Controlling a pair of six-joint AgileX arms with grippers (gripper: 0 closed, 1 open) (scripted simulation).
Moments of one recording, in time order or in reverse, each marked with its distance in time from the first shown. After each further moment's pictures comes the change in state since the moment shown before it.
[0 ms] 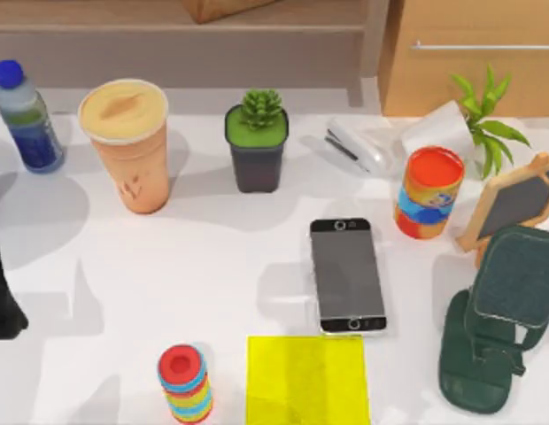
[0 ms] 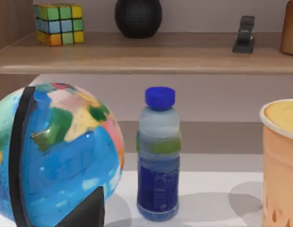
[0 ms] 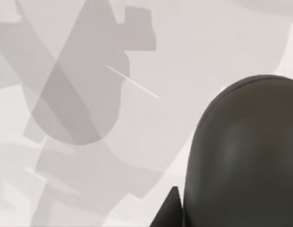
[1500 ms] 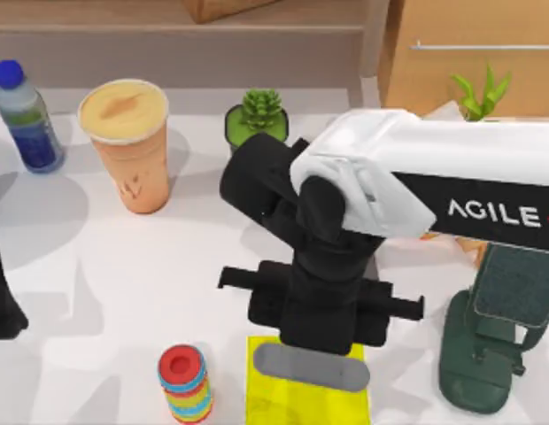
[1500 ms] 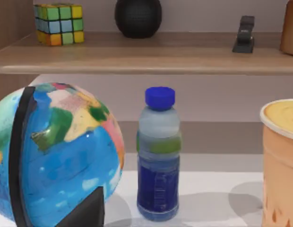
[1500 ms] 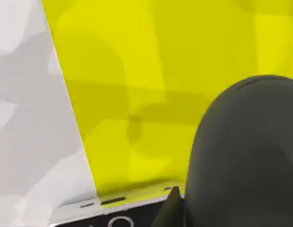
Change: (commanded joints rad) left arm 0.000 0.000 0.000 0.000 0.000 0.000; right arm 1.055 0.332 0.218 0.157 -0.014 -1.481
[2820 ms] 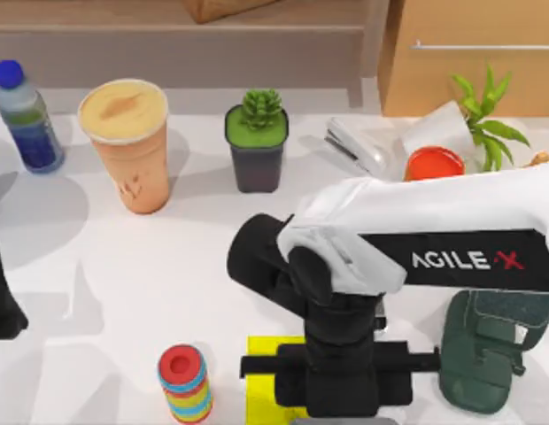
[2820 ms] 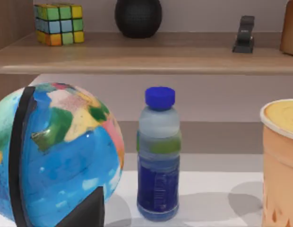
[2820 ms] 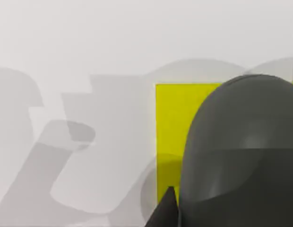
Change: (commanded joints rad) left arm 0.000 0.000 0.000 0.000 0.000 0.000; right arm 0.045 0.078 -0.128 -0.024 -0.067 -0.113
